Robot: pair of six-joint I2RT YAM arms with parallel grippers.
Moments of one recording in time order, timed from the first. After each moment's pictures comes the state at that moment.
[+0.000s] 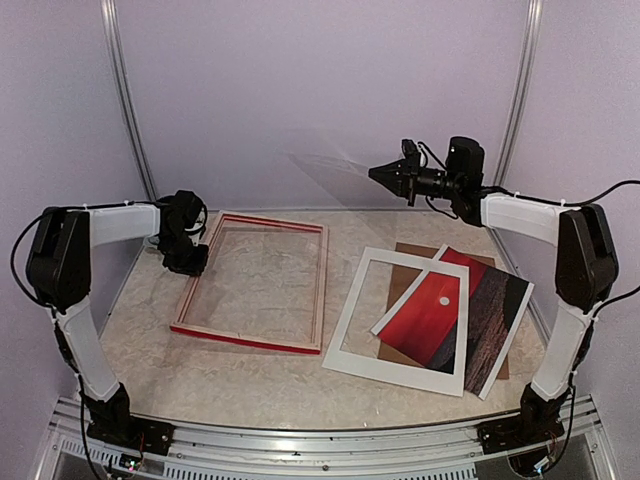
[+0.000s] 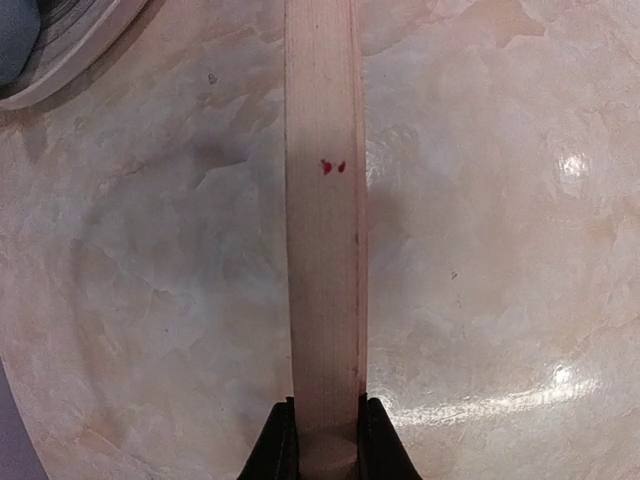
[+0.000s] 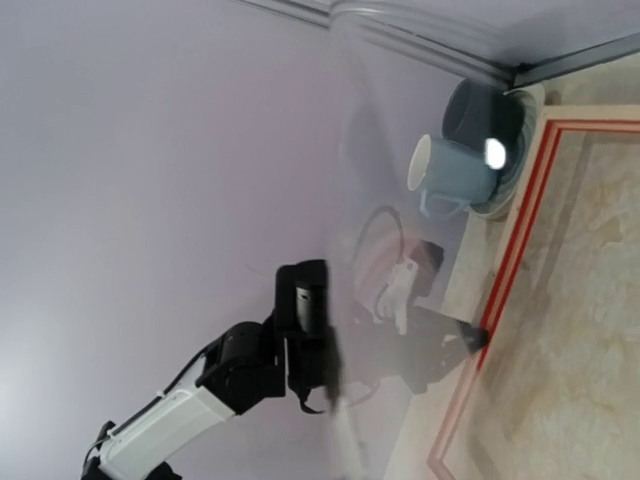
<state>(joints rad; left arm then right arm) -0.24 1.85 1.31 -0.67 -0.15 -0.13 0.35 1.85 1.44 0.41 -0.91 1.21</state>
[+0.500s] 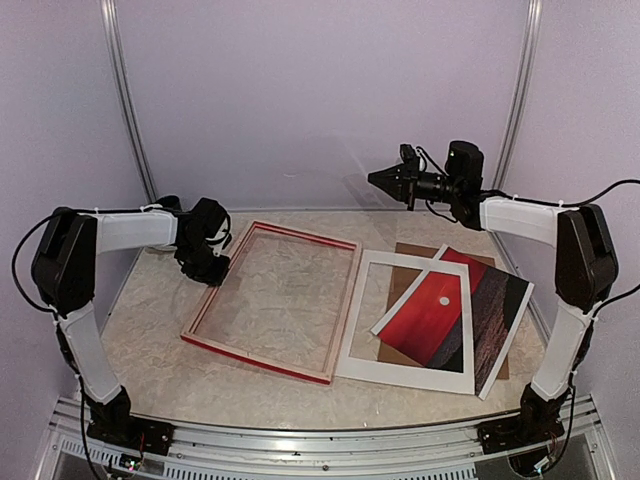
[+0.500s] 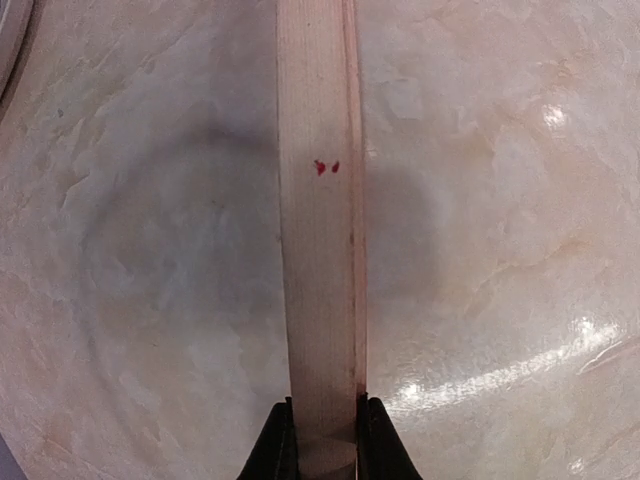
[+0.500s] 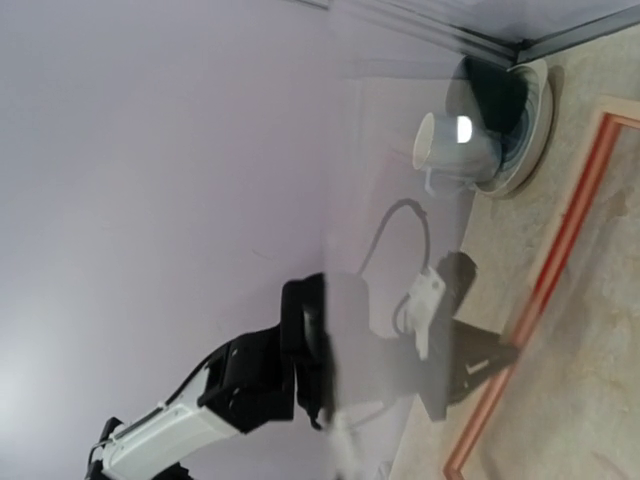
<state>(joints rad) -0.37 1.85 1.29 -0.66 -0.14 -0.08 0.34 1.85 1.41 0.45 -0.94 1.24</state>
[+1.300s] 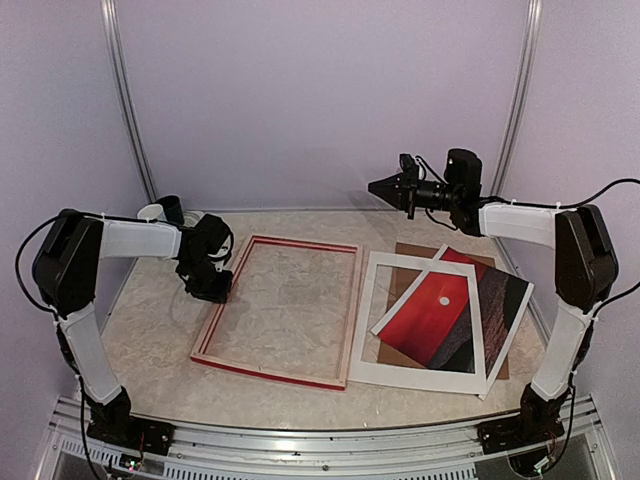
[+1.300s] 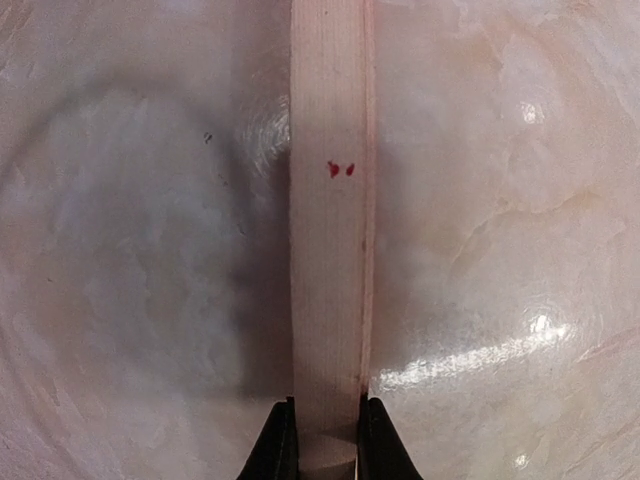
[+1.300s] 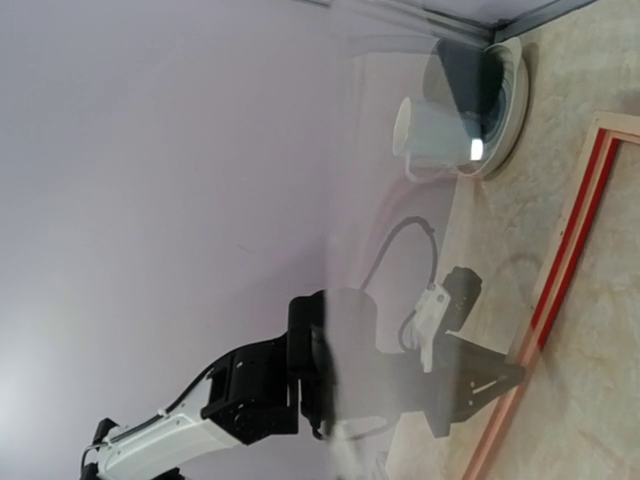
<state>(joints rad) -0.40 1.85 1.18 -0.62 -0.07 -0.25 0.35 1.85 1.35 0.46 -0.94 1.25</state>
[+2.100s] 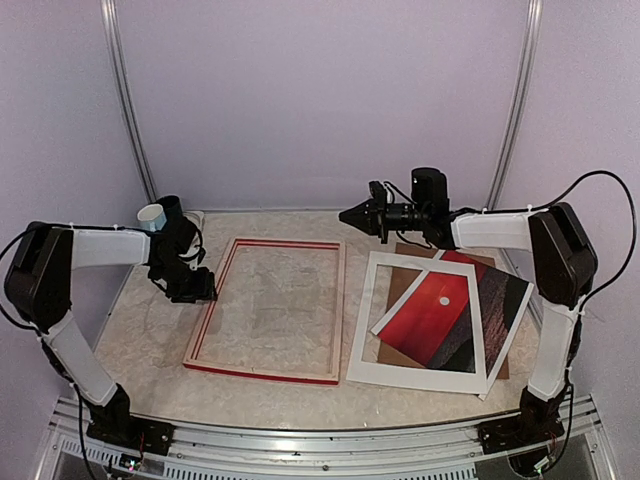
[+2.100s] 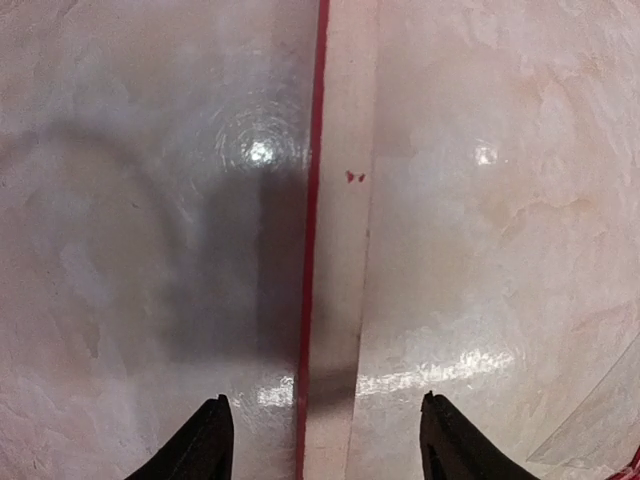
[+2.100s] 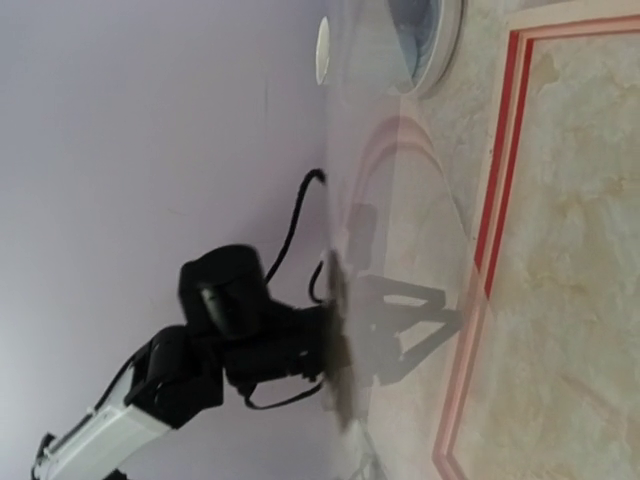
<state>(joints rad) -0.27 1.69 1.01 -0.52 0.06 -0.29 0.48 1.95 1.36 0.39 -0.86 1.24</state>
